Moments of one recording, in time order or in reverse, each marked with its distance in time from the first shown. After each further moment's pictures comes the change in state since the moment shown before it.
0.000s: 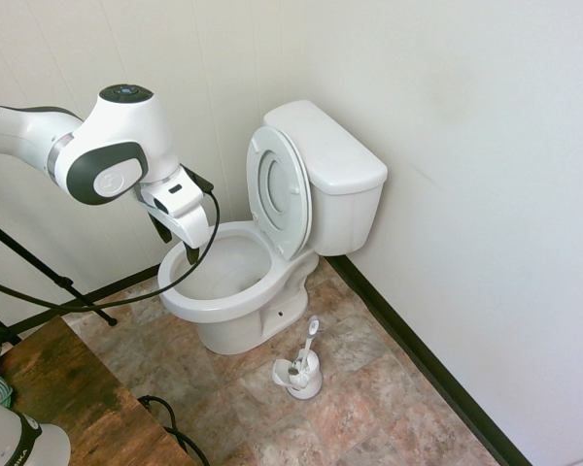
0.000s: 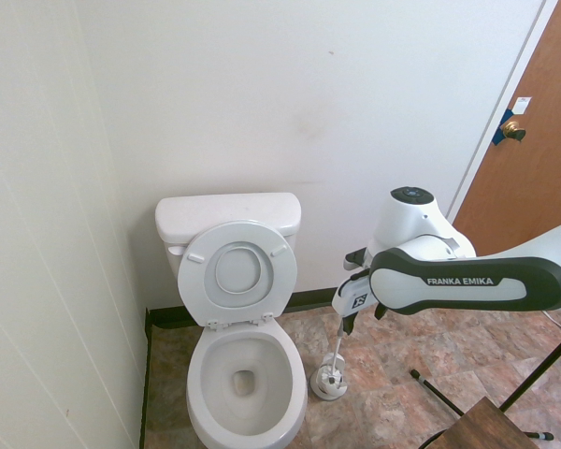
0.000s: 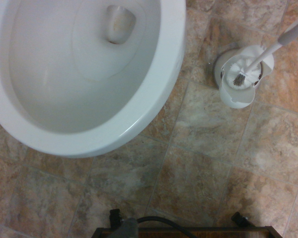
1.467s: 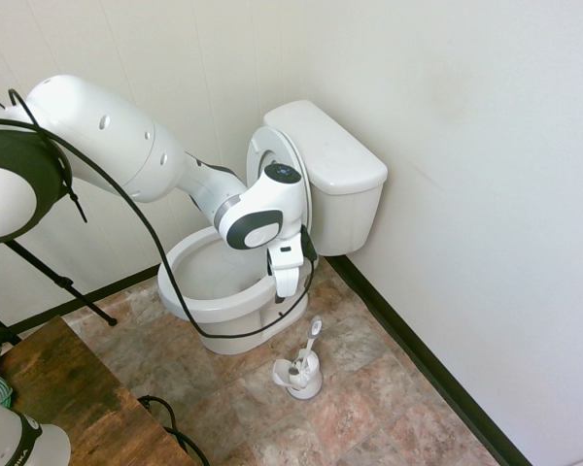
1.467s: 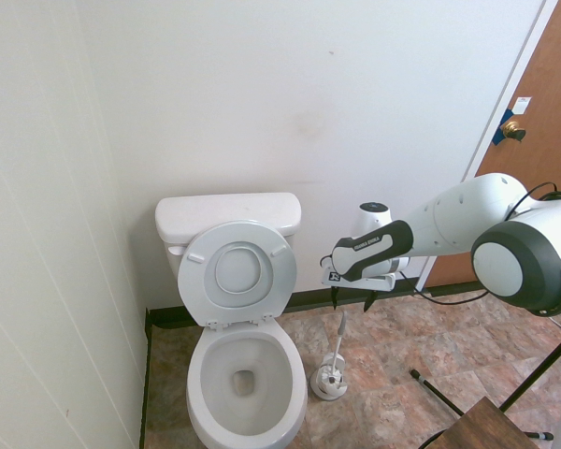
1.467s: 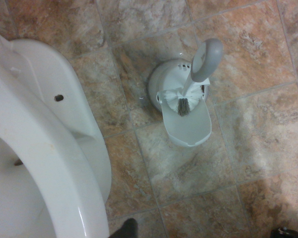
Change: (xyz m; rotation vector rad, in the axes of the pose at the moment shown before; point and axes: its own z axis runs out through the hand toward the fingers) arm 0.202 -0.024 0.175 -0.070 -0.054 0.617
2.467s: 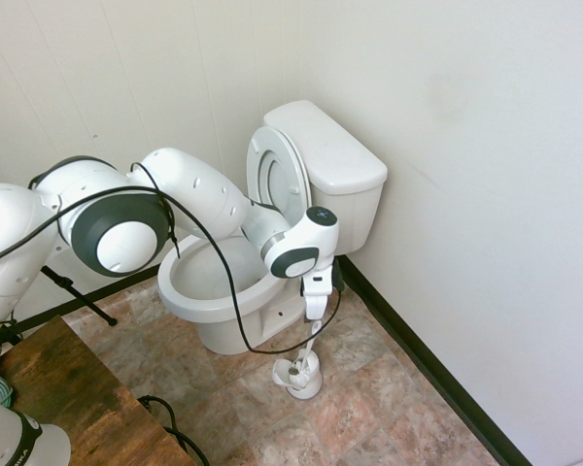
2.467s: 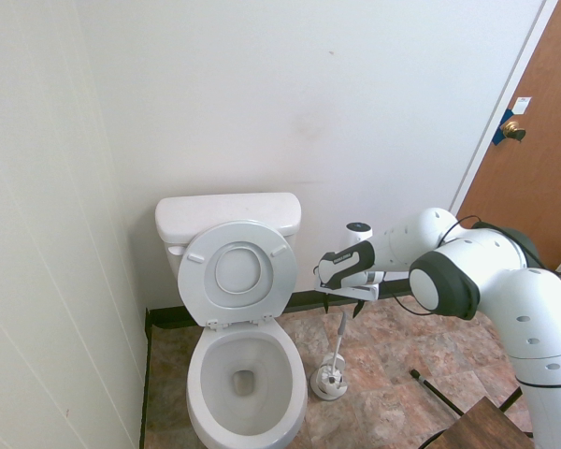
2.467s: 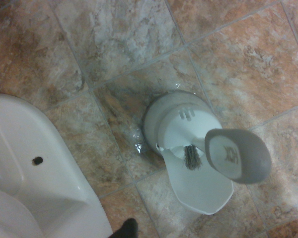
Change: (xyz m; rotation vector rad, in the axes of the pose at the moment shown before) arm 0.062 -0.072 0.134 -0.011 0.007 0.137
